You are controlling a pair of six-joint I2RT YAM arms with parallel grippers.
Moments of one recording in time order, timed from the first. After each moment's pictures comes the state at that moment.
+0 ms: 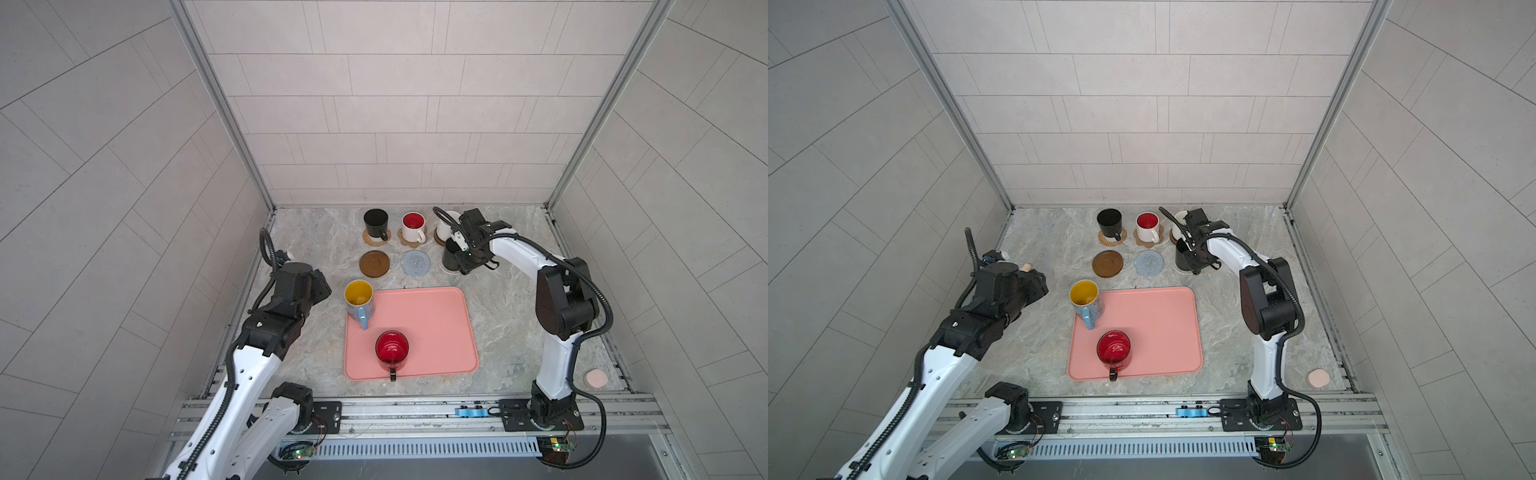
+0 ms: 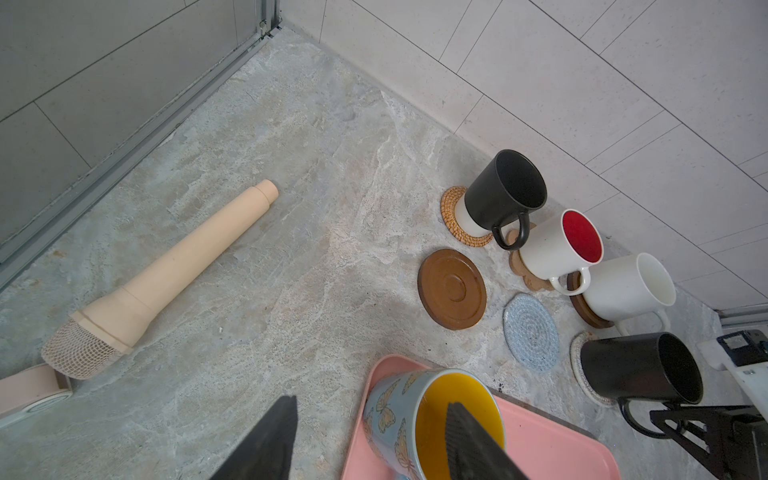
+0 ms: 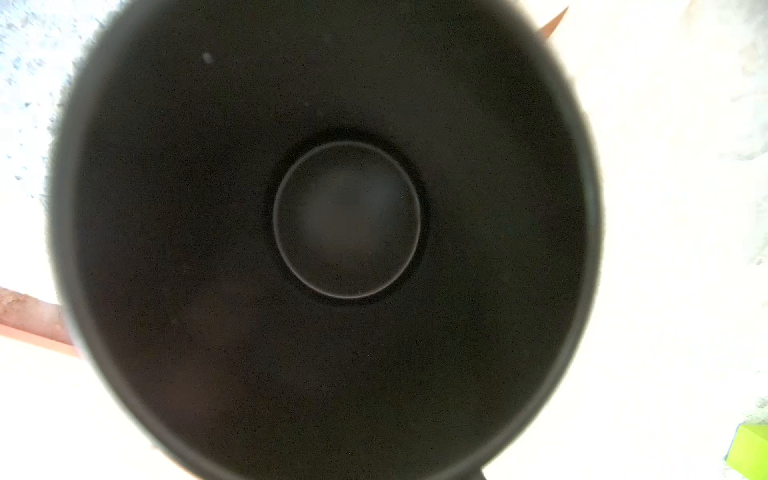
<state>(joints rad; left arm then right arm) -0.24 0.79 0.83 -0.69 -0.26 -0.66 0.27 1.95 1.54 -0.84 0.07 -0.13</state>
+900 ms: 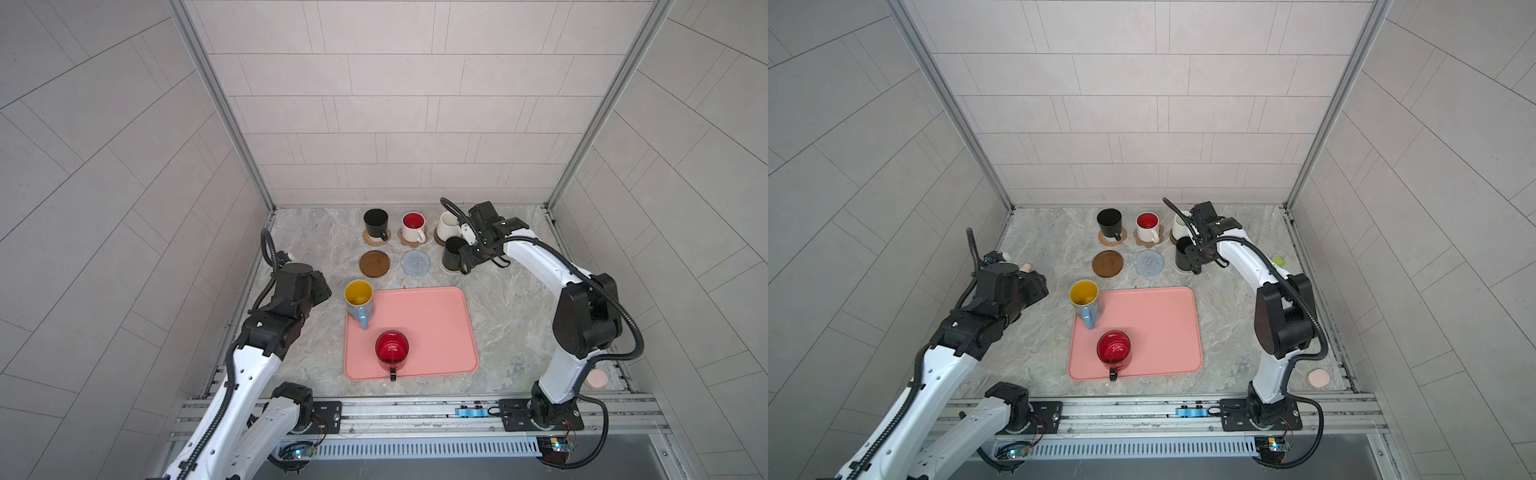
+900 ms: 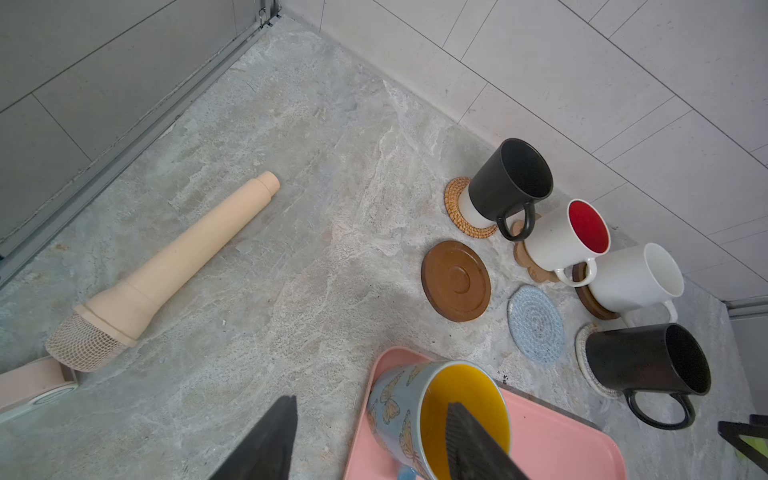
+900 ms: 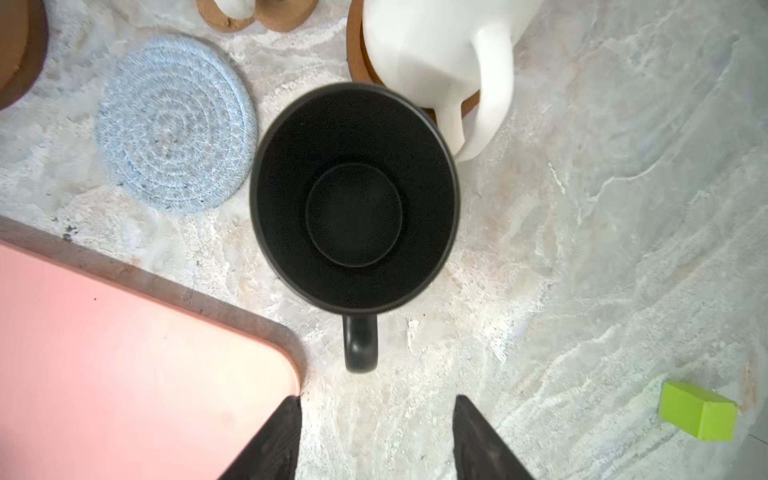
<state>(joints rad) -0.24 0.79 0.83 -0.72 -0.25 -0.66 0.27 1.75 1.51 -0.89 0.05 -0.13</state>
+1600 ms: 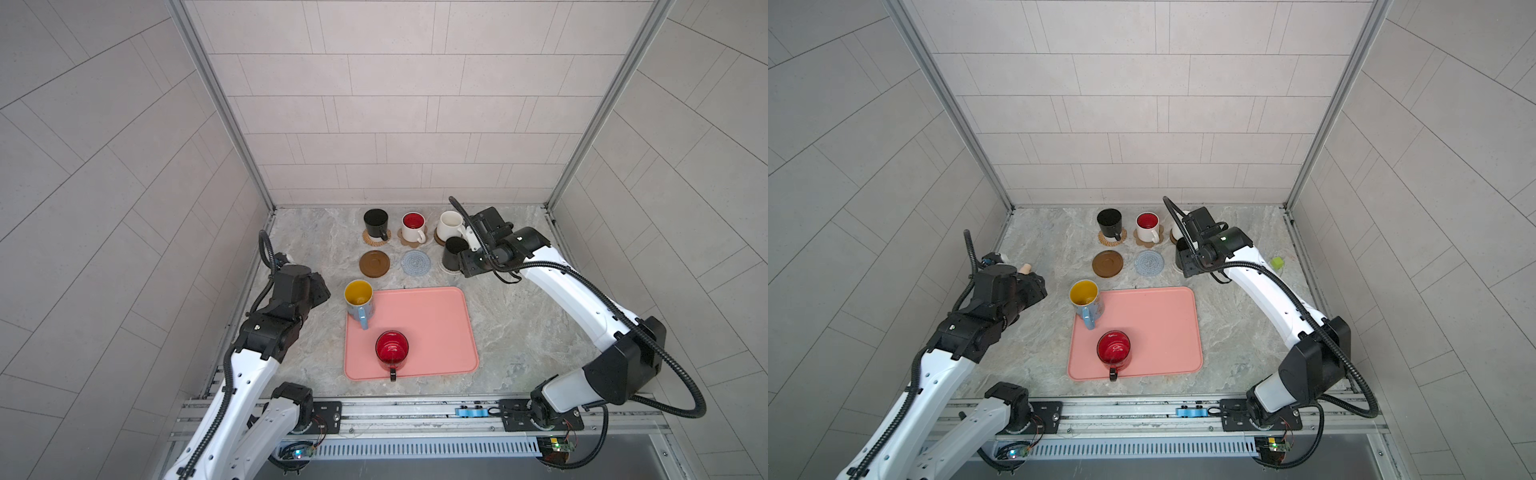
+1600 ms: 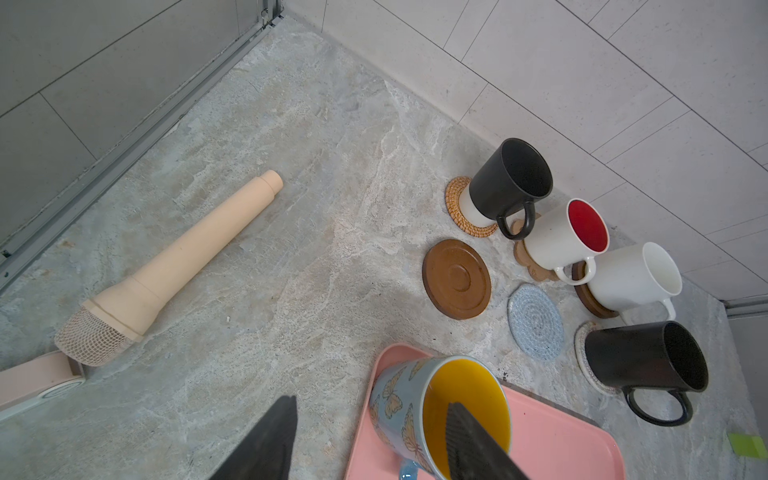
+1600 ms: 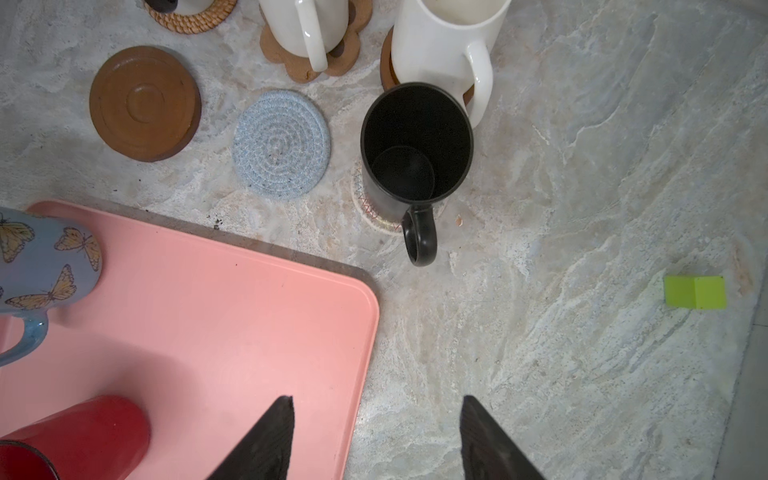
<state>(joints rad) -0.24 0.77 0.83 -0.73 -0.25 -0.66 0.45 1.49 1.46 -1.04 0.12 0.20</state>
